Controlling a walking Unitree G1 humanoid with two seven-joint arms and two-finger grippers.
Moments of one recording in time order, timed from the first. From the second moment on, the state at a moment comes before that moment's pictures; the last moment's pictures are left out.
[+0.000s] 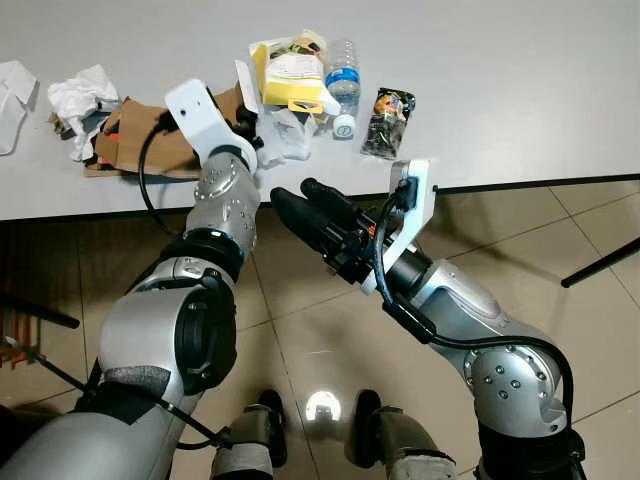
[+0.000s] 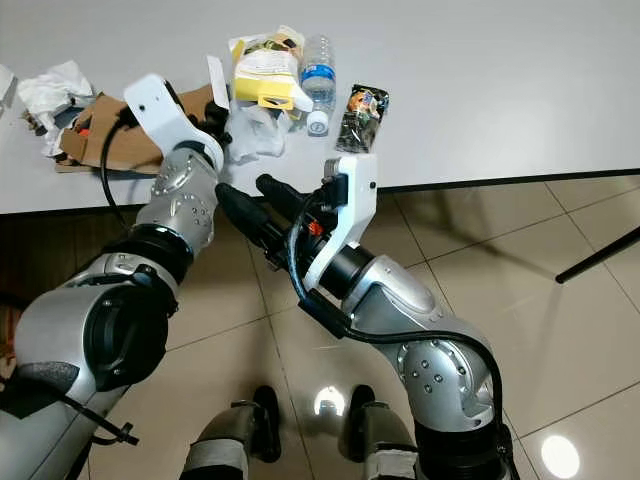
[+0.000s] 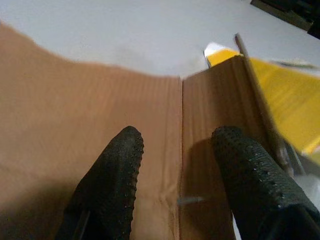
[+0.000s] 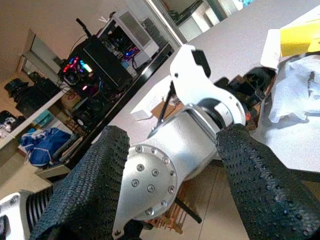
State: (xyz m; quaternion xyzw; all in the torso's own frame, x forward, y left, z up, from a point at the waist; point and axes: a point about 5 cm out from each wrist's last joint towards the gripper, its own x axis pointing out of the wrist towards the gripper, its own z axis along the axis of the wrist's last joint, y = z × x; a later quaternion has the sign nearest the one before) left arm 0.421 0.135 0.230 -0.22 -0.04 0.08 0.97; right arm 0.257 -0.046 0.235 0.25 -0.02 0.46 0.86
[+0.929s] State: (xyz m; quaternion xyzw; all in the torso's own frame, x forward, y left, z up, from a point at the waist) left arm 0.422 0.124 0.263 -0.26 -0.14 0.02 0.96; right arm 0.254 -0.046 0.238 0.25 -0.03 0.46 0.85
